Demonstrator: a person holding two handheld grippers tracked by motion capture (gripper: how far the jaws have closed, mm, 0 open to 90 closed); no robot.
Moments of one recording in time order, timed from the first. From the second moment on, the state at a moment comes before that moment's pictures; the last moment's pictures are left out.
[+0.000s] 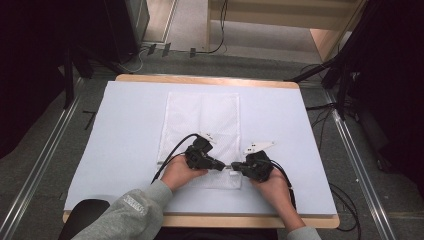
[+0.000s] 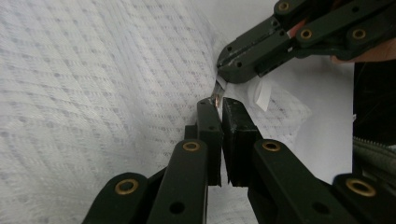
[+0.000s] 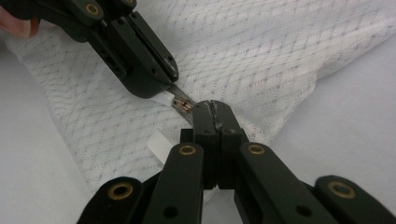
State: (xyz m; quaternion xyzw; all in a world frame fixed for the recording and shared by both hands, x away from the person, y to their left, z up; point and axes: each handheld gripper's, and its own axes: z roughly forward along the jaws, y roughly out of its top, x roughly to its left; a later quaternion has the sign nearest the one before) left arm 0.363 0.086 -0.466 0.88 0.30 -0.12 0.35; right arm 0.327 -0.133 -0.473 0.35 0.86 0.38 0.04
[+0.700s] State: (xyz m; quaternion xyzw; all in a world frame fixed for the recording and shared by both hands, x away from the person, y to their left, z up) left arm 0.365 0.086 -0.469 0.86 0.32 -0.15 0.37; right arm 0.326 -0.132 -0.472 0.35 0.86 0.37 0.05
